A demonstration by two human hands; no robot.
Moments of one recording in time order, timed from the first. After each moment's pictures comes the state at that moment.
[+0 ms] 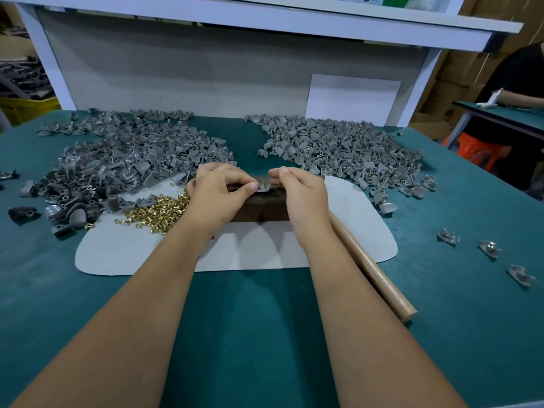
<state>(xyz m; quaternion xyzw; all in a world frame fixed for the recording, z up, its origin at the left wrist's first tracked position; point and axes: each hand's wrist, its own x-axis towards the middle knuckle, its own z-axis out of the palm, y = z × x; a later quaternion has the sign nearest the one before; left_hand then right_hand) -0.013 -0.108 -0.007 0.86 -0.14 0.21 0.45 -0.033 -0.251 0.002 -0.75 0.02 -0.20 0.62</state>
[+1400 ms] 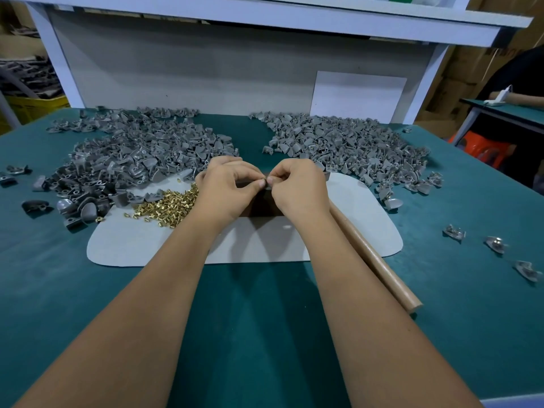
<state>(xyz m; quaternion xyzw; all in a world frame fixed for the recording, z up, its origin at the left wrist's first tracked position) -0.008 -0.107 -0.010 0.85 -0.18 0.22 0.45 -0.028 -0.241 0.014 -0.90 0.04 -0.19 0.38</state>
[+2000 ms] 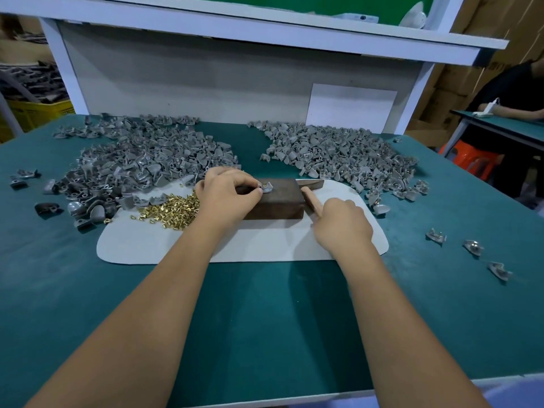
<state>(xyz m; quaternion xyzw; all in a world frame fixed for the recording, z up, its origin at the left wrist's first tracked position) -0.020 -0.114 -0.011 0.86 -0.09 0.24 0.43 -0.073 -0.298 0.010 -0.98 0.16 -0.06 0.12</state>
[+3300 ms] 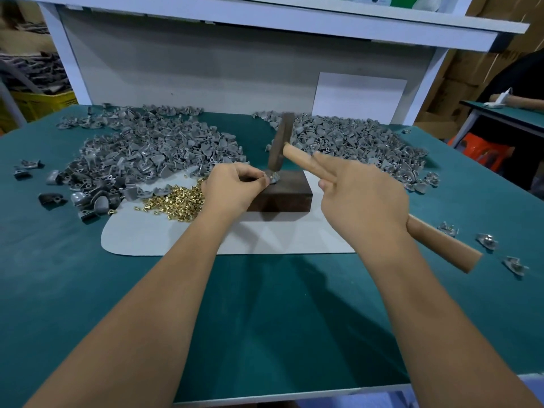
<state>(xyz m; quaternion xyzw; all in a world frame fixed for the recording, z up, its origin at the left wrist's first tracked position) -0.014 -0.115 -0.011 0.82 -0.06 0.15 0.55 -0.107 -0.287 0.050 -0.96 0.03 -0.25 0.06</state>
